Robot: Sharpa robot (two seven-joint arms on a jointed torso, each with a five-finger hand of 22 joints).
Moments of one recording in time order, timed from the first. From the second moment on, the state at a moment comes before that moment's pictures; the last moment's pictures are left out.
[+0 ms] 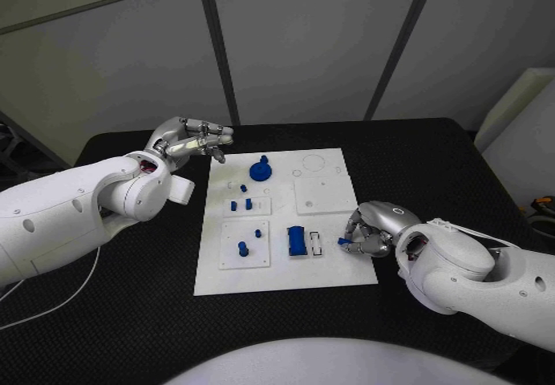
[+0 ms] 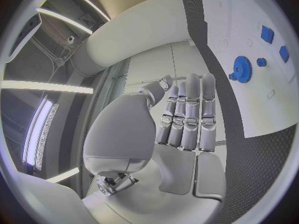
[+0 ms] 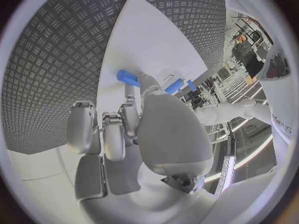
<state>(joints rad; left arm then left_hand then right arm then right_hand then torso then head) 1.10 -0.89 0.11 1.43 -0.27 -0.25 0.26 1.31 -0.15 0.50 -0.10 0.10 1.07 0.17 0.09 0.07 1.09 0.10 0.31 0.07 1.13 0.03 0.86 0.41 0.17 0.99 0.12 0.62 0.83 0.91 -1.02 0.04 1.90 -1.68 -0.30 -0.61 1.46 -0.08 0.05 0.17 0.39 1.12 0.06 0.25 0.33 1.42 -0.02 1.25 1.31 1.46 -0.07 1.56 1.31 0.07 1.41 0.04 1.39 1.31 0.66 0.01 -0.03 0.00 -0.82</state>
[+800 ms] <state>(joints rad) 1.10 -0.89 0.11 1.43 -0.27 -0.25 0.26 1.31 -0.15 0.50 -0.10 0.10 1.07 0.17 0.09 0.07 1.09 0.10 0.31 0.07 1.13 0.03 0.86 0.41 0.17 0.99 0.12 0.62 0.83 0.90 -0.96 0.03 1.92 -1.49 -0.45 -0.61 1.42 -0.09 0.11 0.22 0.41 1.12 0.05 0.27 0.33 1.43 -0.03 1.26 1.31 1.46 -0.08 1.56 1.31 0.07 1.42 0.03 1.40 1.31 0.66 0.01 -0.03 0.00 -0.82</state>
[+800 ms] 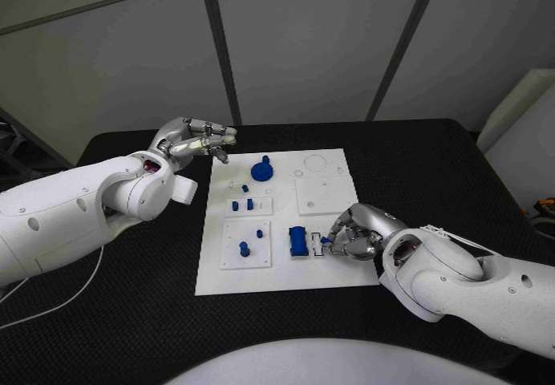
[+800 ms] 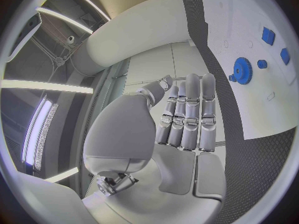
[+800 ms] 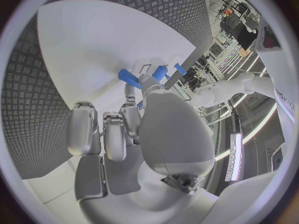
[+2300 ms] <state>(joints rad) 1.10 -0.89 0.11 1.43 -0.26 -0.24 0.25 1.31 -0.15 0.50 -0.10 0.10 1.07 0.17 0.09 0.07 1.09 0.10 0.31 0.07 1.13 0.03 0.86 0.41 0.17 0.99 0.12 0.62 0.83 0.91 -0.88 0.04 1.88 -1.51 -0.40 -0.66 1.28 -0.10 0.10 0.28 0.44 1.17 0.02 0.33 0.42 1.47 -0.05 1.40 1.31 1.47 -0.10 1.57 1.31 0.05 1.45 0.01 1.44 1.31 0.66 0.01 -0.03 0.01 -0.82</state>
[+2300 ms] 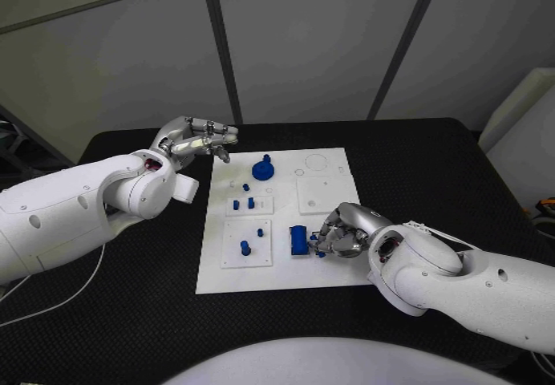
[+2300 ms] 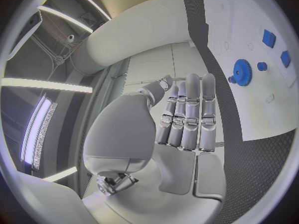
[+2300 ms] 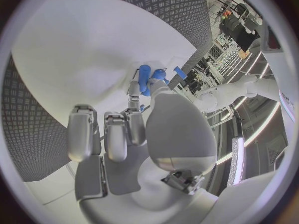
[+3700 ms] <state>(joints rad) 1.10 -0.89 0.11 1.43 -0.26 -0.23 0.25 1.31 -0.15 0.50 -0.10 0.10 1.07 0.17 0.09 0.07 1.09 0.11 0.31 0.07 1.13 0.03 0.86 0.41 0.17 0.99 0.12 0.62 0.83 0.91 -0.93 0.04 1.87 -1.53 -0.40 -0.57 1.31 -0.14 0.04 0.23 0.19 1.15 0.03 0.34 0.44 1.47 -0.05 1.34 1.31 1.46 -0.10 1.57 1.31 0.05 1.43 0.02 1.41 1.31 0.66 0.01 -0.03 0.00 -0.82</state>
